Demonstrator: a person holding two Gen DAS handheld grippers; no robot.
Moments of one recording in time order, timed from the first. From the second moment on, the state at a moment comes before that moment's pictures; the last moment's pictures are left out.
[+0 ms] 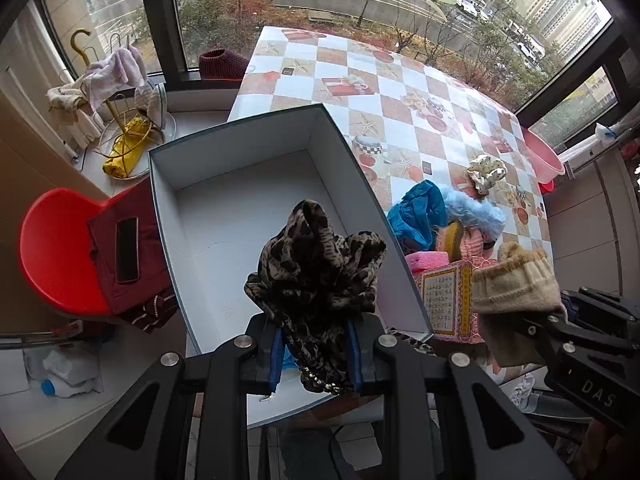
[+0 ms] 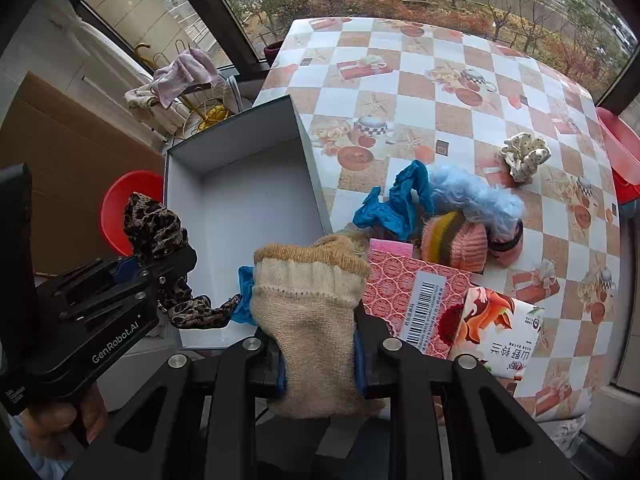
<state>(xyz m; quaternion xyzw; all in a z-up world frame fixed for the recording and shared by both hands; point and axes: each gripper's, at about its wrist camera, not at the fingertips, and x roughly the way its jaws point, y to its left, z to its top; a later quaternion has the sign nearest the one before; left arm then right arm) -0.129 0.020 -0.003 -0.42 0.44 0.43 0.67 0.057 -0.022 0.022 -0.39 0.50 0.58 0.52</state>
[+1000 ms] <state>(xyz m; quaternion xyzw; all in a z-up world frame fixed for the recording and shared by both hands) -0.146 0.049 -0.026 -0.45 0.44 0.44 0.64 0.026 0.021 0.000 -0.43 0.50 0.58 0.48</state>
